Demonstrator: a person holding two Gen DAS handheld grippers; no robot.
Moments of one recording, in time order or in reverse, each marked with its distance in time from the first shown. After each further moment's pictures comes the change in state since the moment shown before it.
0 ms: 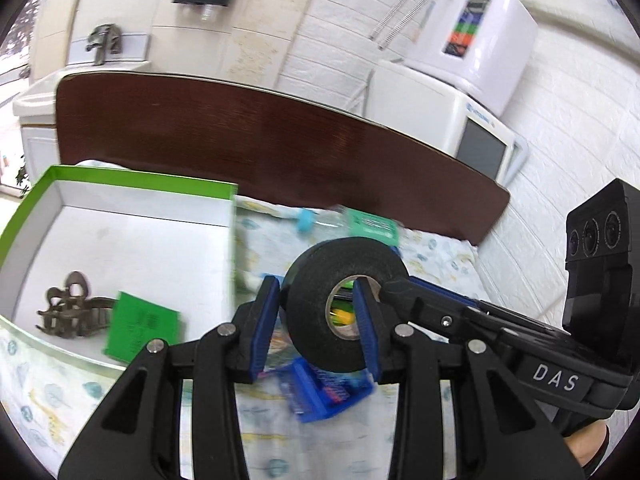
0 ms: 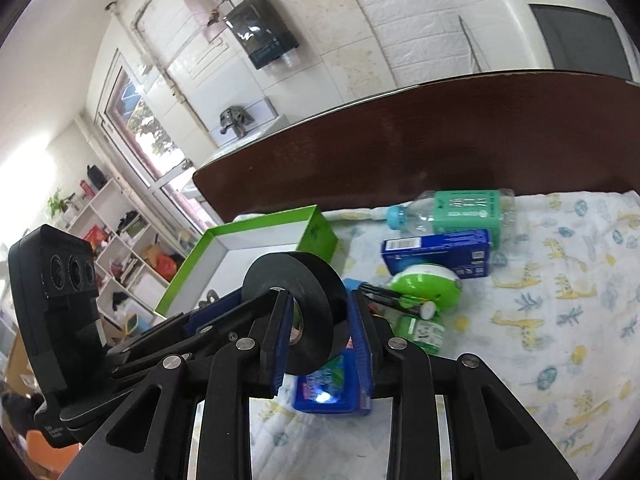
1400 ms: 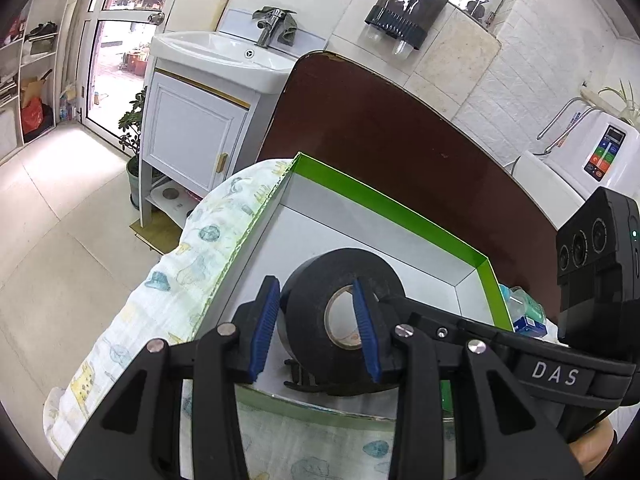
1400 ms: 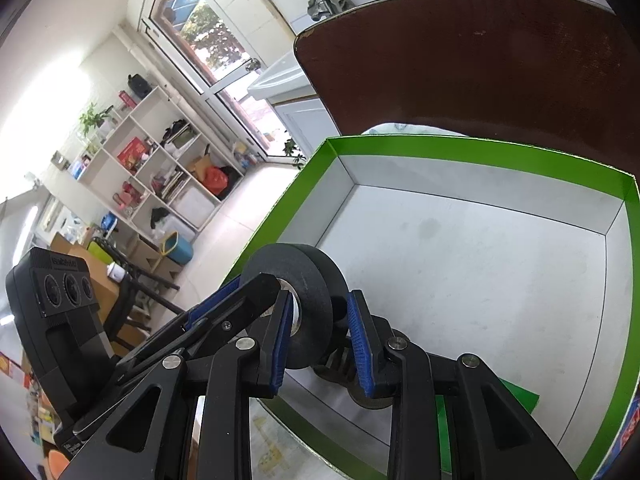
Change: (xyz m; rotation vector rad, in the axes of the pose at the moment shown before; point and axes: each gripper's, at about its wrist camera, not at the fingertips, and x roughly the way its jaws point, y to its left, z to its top) left arm -0.050 0.232 0.001 -0.274 -0.122 0.238; right arm 0.217 0.168 -0.005 -0.141 0.306 0.190
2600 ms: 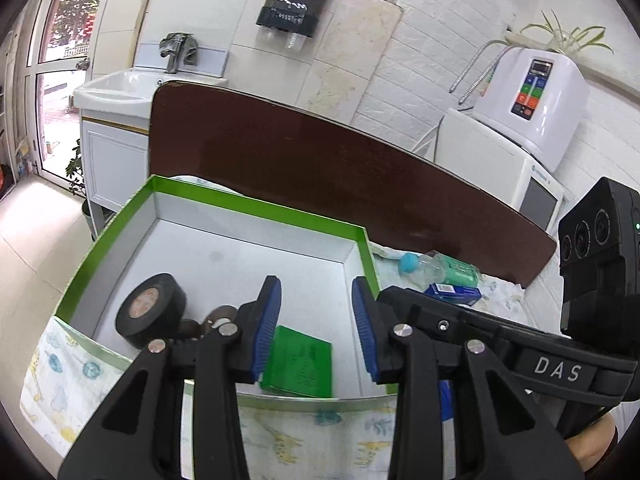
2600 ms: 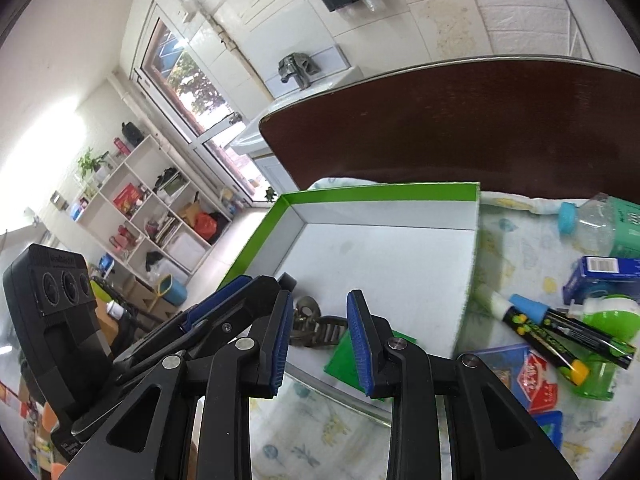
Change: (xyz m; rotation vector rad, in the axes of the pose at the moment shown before) left arm -0.029 -0.141 -0.026 0.201 0.021 -0.124; right arm -0.123 -0.049 -0.030 0.067 -0.178 -0.043
